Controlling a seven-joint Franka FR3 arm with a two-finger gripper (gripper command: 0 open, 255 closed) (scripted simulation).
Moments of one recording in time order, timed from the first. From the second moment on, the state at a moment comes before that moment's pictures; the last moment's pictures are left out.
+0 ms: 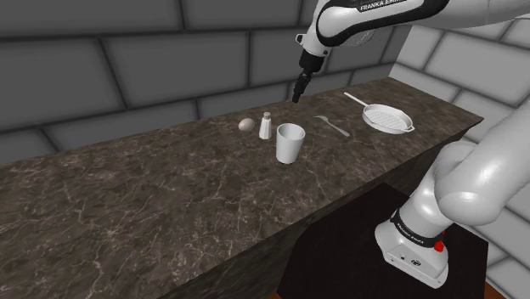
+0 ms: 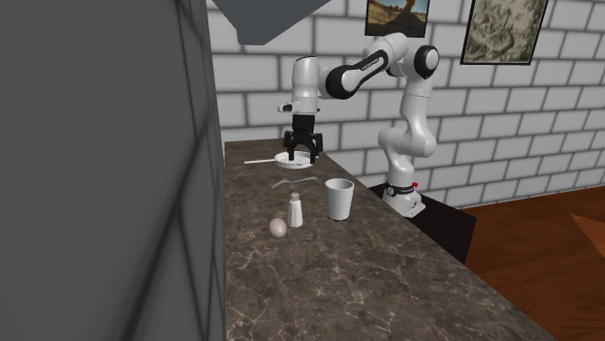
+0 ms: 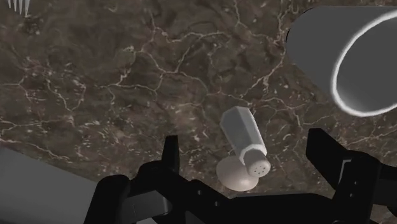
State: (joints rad) arm 0.17 -0.20 -0.24 -2.18 0.09 2.10 -0.50
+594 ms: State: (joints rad) arm 0.20 0.16 -0.23 -1.93 0.26 2.15 -0.75
